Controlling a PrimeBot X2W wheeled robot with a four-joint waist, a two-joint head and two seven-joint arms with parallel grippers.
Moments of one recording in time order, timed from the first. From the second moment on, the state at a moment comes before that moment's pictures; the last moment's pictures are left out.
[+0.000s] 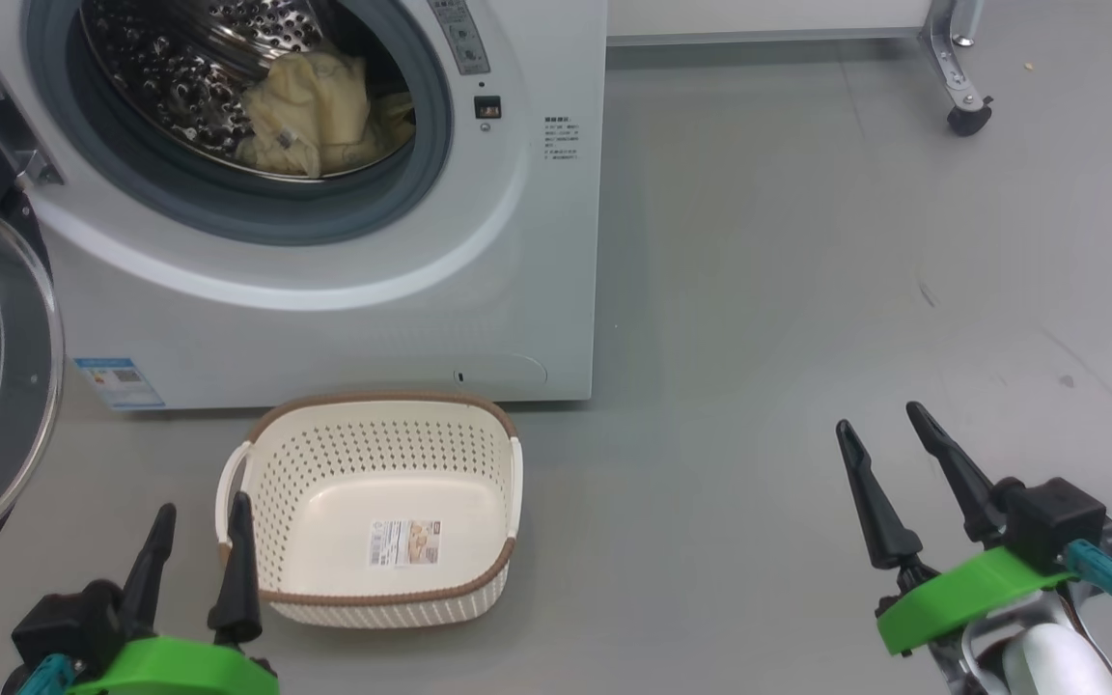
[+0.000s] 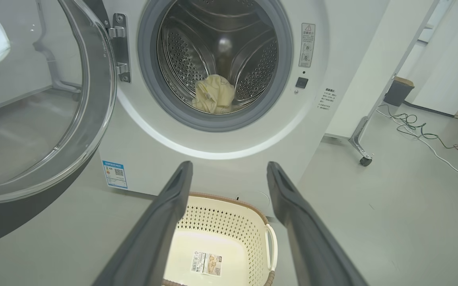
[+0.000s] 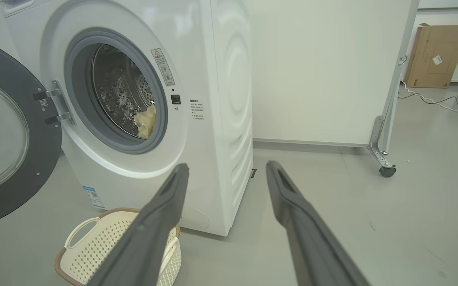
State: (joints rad) left arm -0.03 0.33 -0.30 0.13 -0.60 0.12 -0.25; right arm -0.02 -0.06 0.05 0.17 0.12 0.13 -0.25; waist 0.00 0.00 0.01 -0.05
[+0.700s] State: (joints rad) left arm -0.03 0.33 -0.29 0.12 -0.57 0.11 -0.25; right arm -0.03 -0.06 0.04 0.18 0.12 0.13 -0.25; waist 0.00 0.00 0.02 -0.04
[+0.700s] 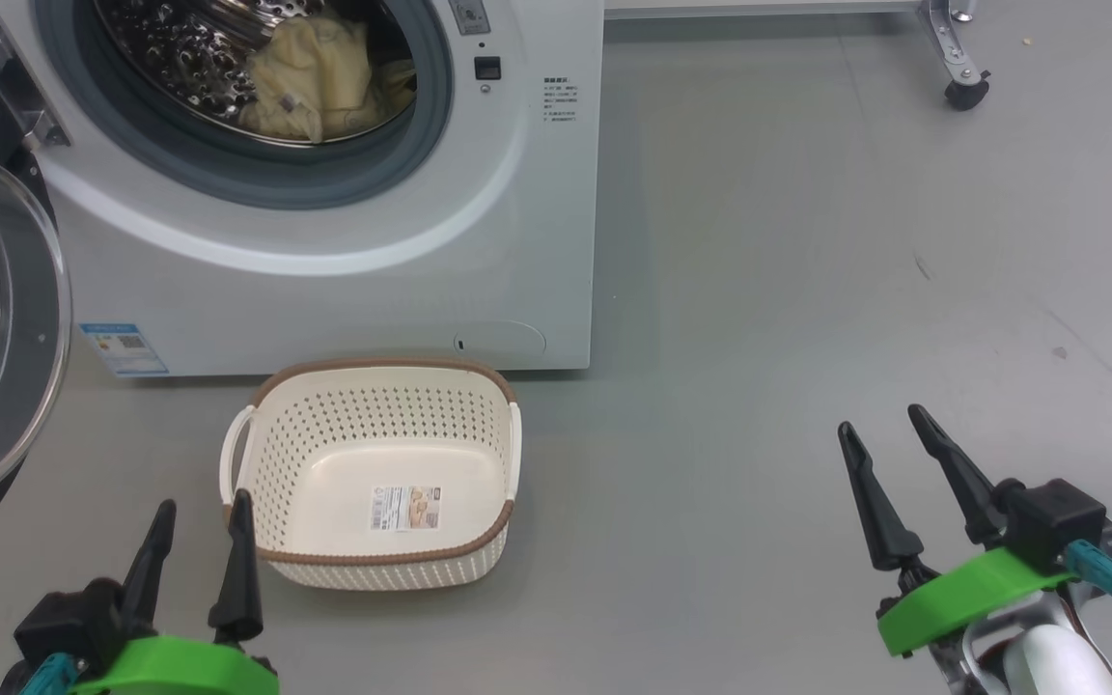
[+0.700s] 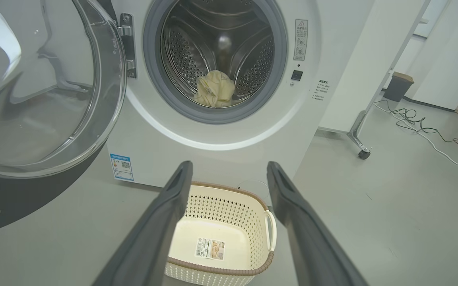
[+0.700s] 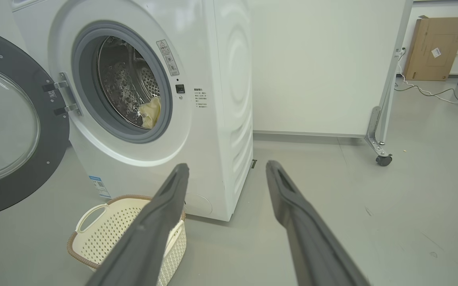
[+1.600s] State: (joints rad) left arm -0.03 0.33 -0.29 0.13 -0.56 0.11 -0.25; right arm -0.02 -0.05 0.04 0.19 0.15 0.13 -0.25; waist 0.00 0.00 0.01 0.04
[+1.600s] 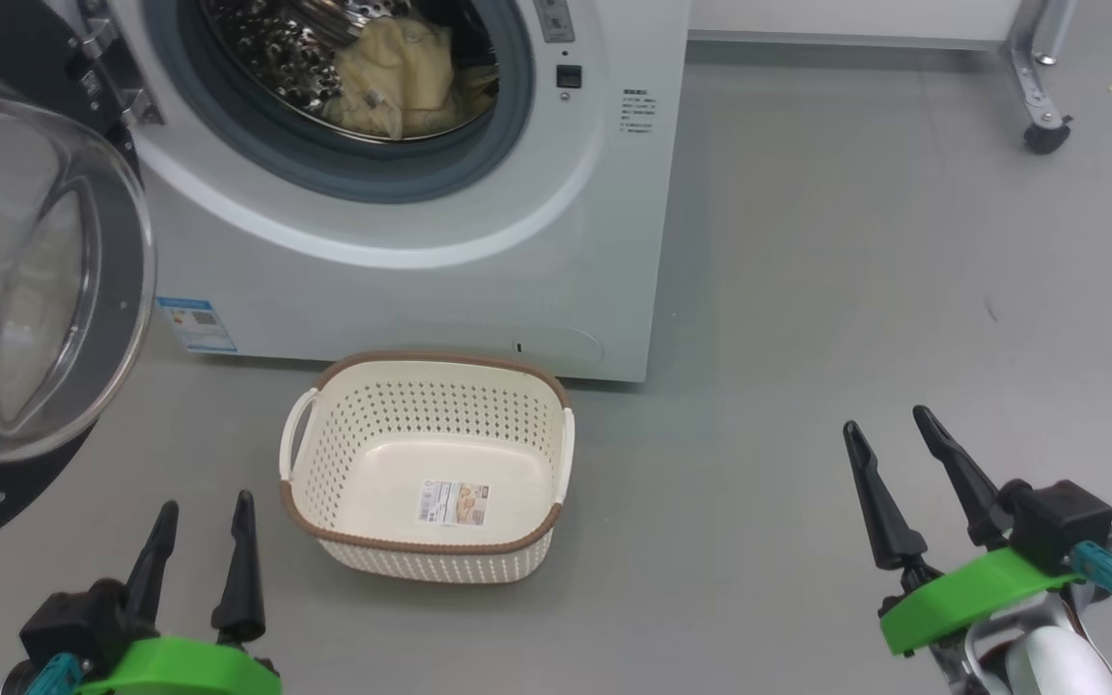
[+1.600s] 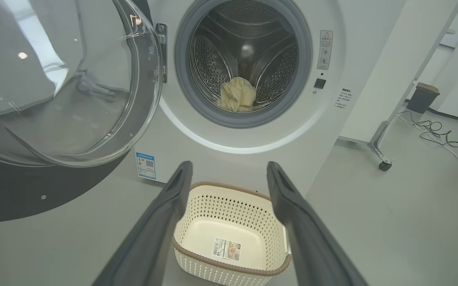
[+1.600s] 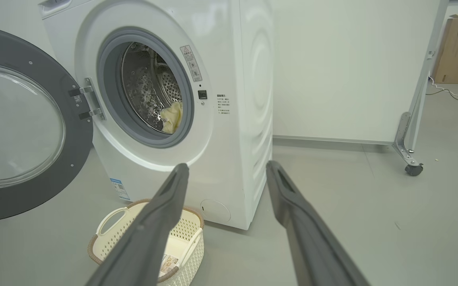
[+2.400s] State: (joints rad) left arm 0.01 0.36 -0.29 0.06 -0.56 0.15 -0.20; right arm 0.00 -0.05 0.10 0.18 0.18 0.13 -0.25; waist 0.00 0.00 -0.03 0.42
